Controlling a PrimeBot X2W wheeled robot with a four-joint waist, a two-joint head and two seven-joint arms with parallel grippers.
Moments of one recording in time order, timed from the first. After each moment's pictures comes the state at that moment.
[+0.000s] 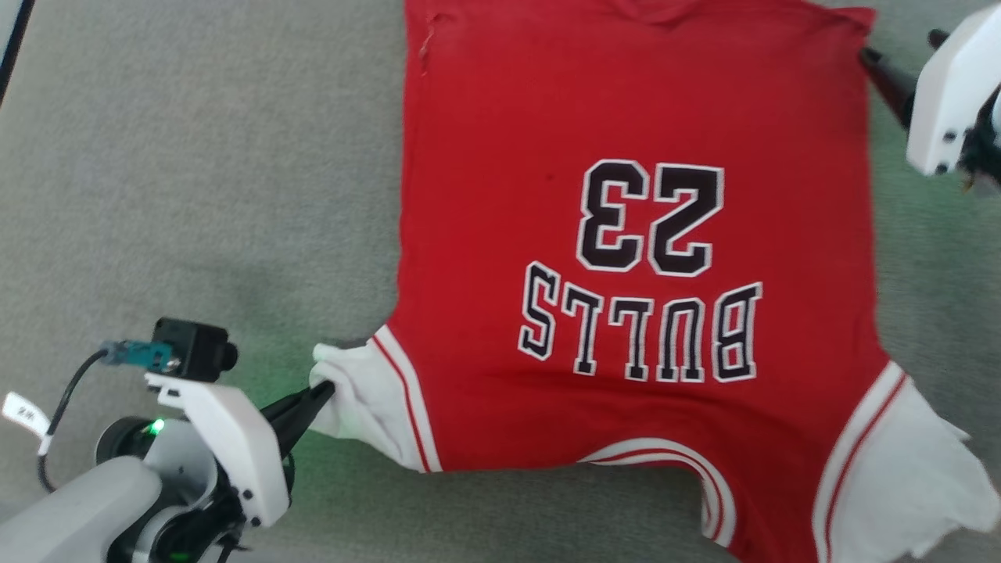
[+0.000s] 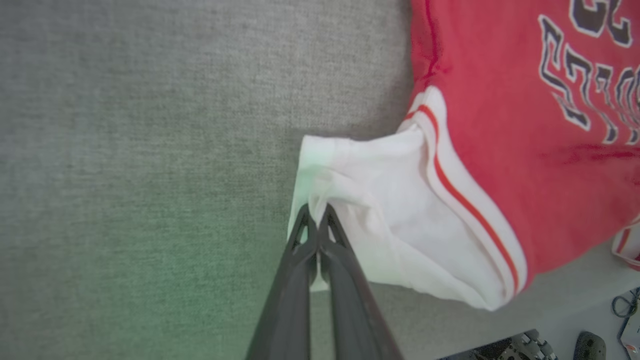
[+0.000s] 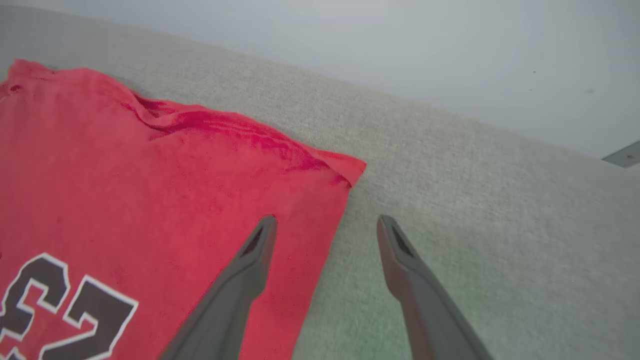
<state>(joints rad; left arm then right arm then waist) -0.51 0.92 -1.00 -0.03 -1.36 0.18 0.10 -0.88 -0.42 0.16 0.38 0.44 0.13 0.69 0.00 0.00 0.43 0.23</state>
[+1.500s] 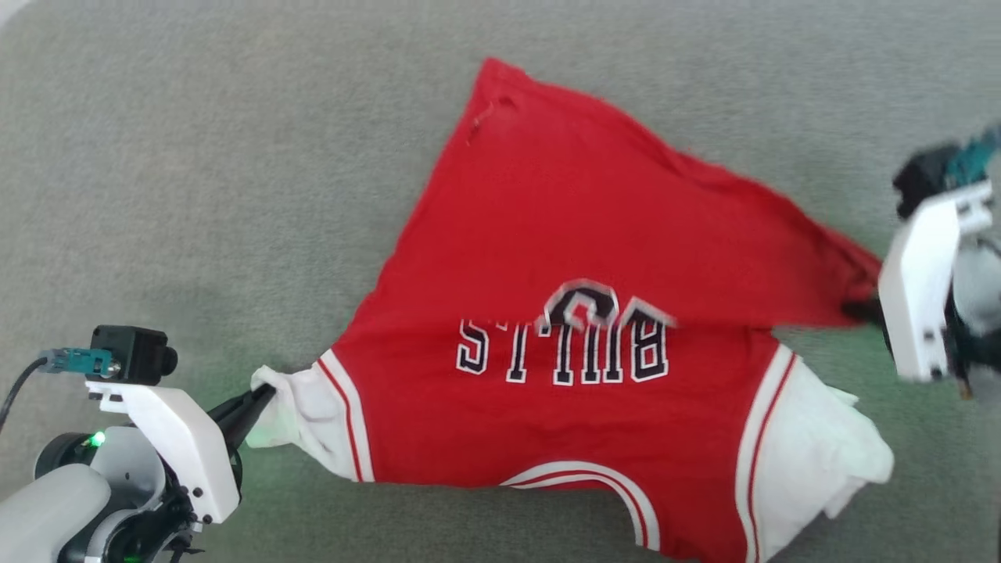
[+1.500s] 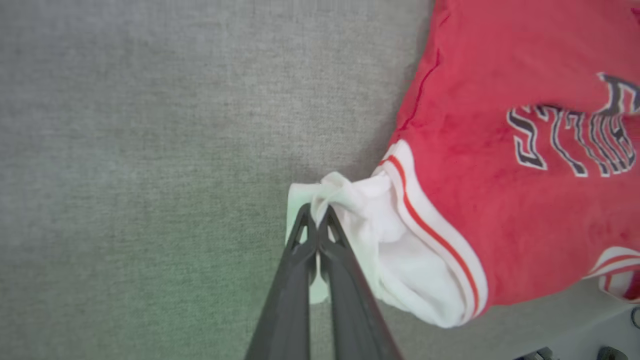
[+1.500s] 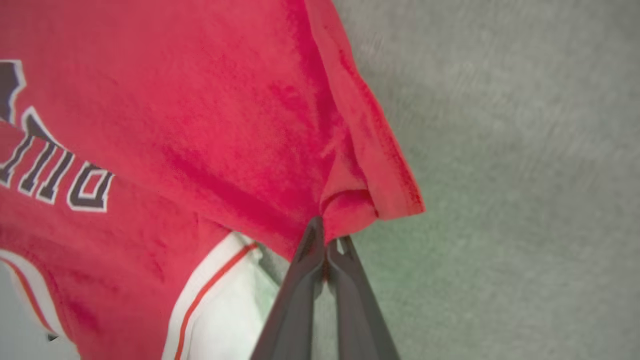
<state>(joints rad) -0.48 0.96 -0.97 0.03 -1.39 0.18 0.08 -0.54 -0.48 0.14 0.09 0.64 0.13 1.22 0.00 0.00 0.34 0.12</state>
